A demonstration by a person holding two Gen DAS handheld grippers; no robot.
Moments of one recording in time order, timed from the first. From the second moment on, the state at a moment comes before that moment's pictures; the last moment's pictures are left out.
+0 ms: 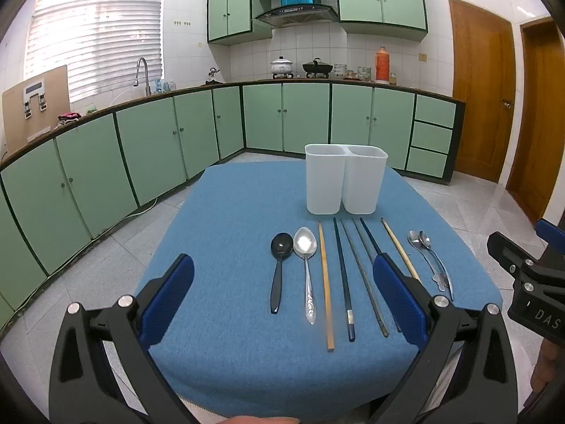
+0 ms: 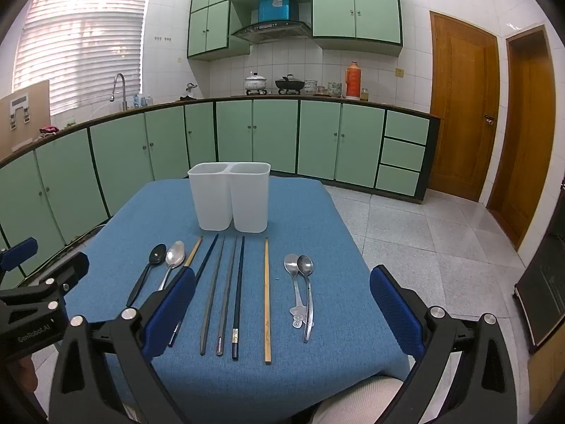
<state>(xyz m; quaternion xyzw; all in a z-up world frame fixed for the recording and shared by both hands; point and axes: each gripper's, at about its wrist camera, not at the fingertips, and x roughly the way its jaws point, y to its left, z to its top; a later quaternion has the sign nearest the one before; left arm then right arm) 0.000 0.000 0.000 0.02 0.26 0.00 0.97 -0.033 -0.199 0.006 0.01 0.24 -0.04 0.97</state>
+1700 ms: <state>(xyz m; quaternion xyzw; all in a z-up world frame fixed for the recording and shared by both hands) 0.000 0.000 -0.001 0.02 0.26 0.00 0.97 -0.029 -0.197 0.005 0.01 0.24 -0.04 0.97</state>
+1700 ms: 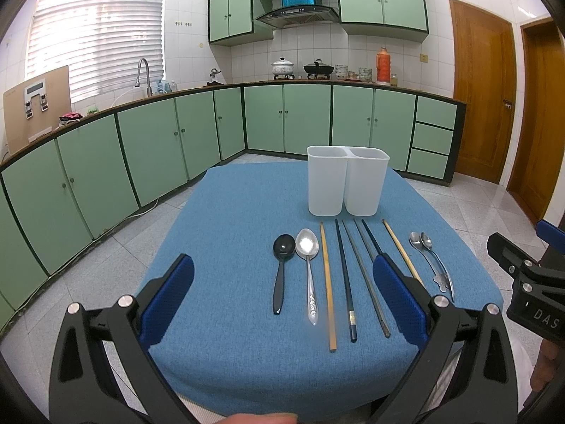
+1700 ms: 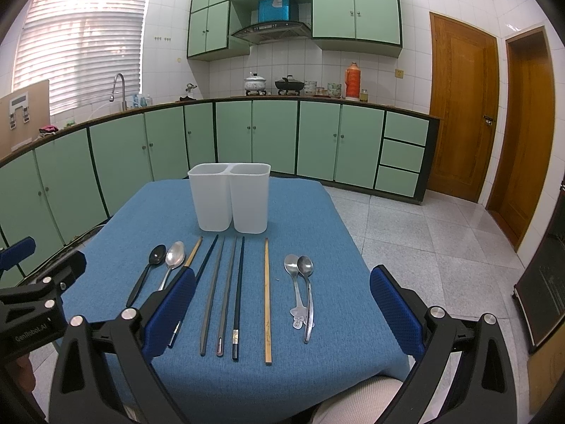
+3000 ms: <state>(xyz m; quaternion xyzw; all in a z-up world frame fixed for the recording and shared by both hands) 0.001 0.011 0.003 0.02 0.26 0.00 0.97 -0.031 -0.199 0.005 0.01 0.24 -0.04 0.97</state>
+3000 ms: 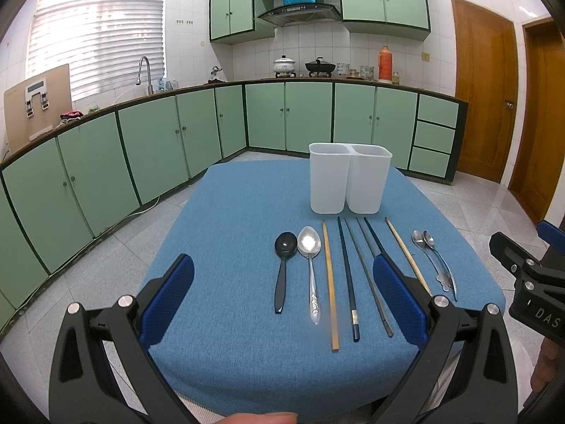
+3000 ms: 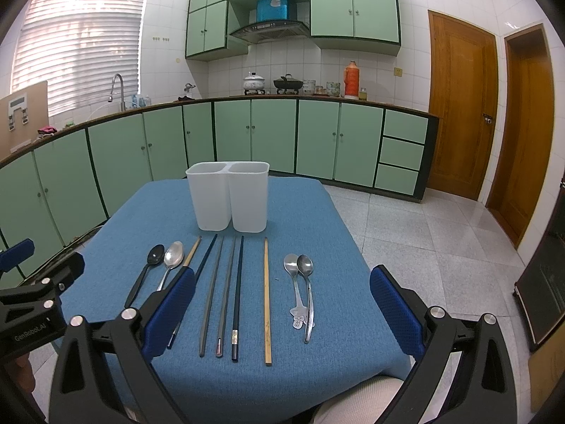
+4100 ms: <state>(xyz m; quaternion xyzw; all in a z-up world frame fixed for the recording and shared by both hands) 0.156 0.052 -0.097 -0.03 0.43 0.00 0.90 0.076 -0.247 -0.057 0.03 0.29 -0.06 0.95</state>
